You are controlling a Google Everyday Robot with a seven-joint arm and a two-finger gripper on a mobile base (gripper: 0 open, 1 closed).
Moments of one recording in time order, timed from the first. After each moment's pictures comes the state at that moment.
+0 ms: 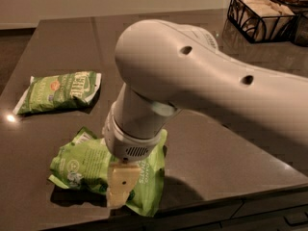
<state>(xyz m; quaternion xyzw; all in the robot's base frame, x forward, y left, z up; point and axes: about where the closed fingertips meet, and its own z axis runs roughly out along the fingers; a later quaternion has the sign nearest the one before) 0.348 0.082 0.849 -0.76 0.61 0.14 0.16</state>
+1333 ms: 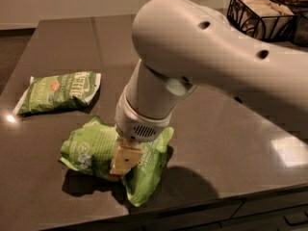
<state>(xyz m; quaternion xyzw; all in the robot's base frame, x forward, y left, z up) 0.373 0.069 0.865 -0.72 0.66 0.15 0.16</state>
